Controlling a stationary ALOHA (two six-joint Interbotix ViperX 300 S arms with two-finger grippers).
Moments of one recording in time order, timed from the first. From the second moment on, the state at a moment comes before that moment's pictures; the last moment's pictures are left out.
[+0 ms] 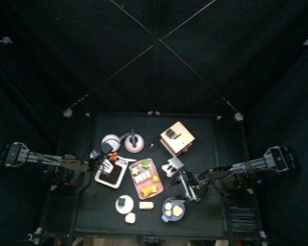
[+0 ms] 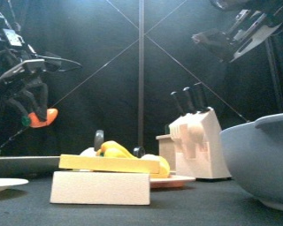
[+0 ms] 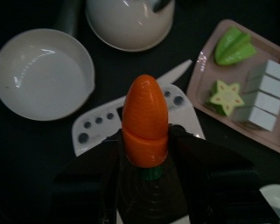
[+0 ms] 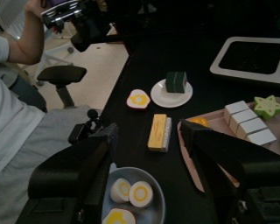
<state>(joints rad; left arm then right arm) 0.11 -0.63 1.06 0.67 0.77 -1.30 0.13 -0.41 0.95 -0.67 -0.37 0.81</state>
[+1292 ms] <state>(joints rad) 0.53 -0.53 1.16 0.81 0.29 -1.30 0.12 -0.40 0.95 -0.67 -0.37 0.81</state>
